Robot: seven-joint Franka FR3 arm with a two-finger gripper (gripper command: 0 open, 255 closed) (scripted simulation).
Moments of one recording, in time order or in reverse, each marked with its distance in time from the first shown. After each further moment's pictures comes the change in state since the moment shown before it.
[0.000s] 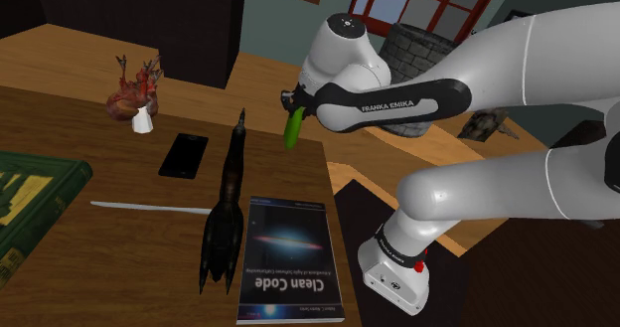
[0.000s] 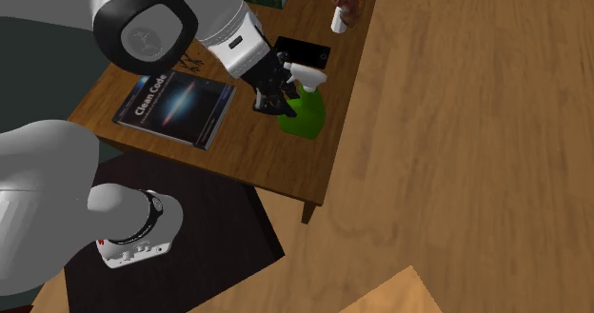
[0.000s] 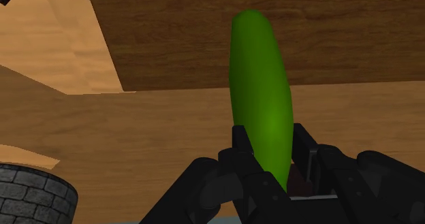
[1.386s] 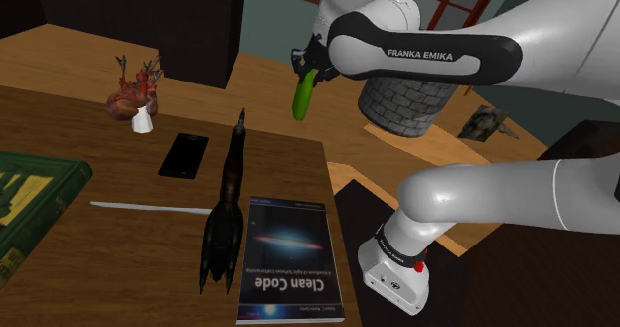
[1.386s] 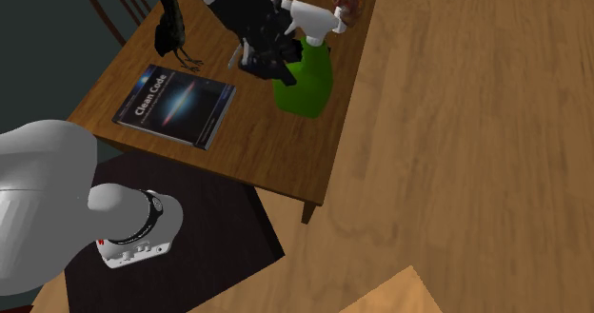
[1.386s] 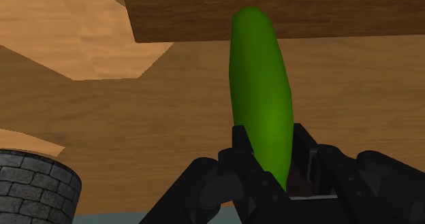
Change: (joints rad) arm 0.043 -0.096 -0.122 0.206 0.021 -0.299 -0.118
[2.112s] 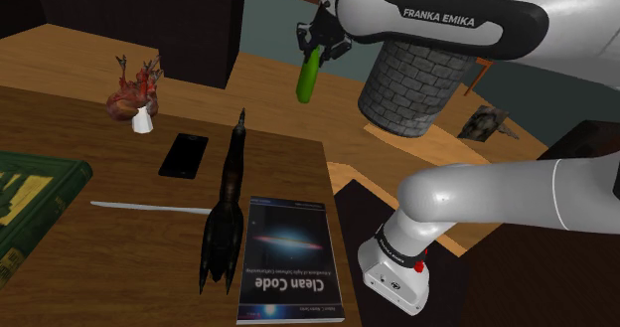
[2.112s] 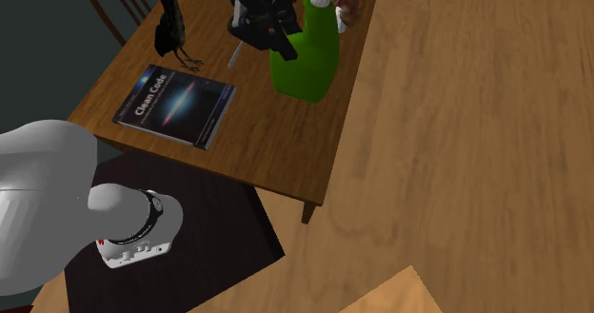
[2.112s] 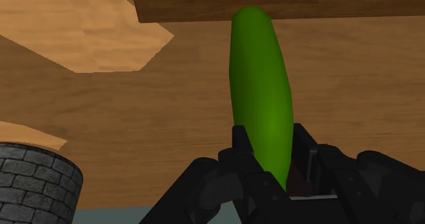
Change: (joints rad) arm -0.009 0.004 -0.033 0.145 -0.007 -0.137 -0.040
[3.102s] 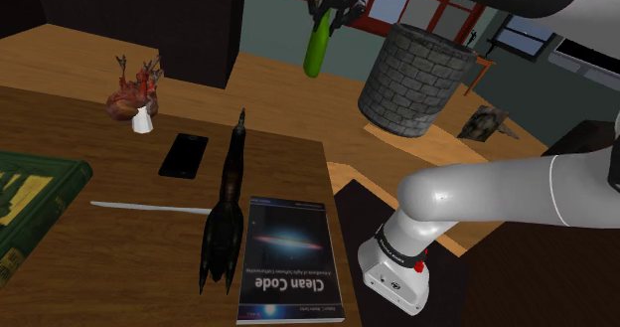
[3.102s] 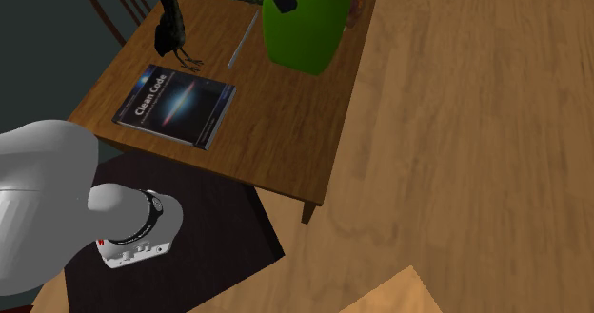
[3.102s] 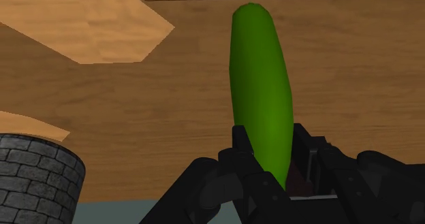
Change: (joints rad) arm -0.021 0.035 -0.030 0.221 -0.013 -0.181 -0.046
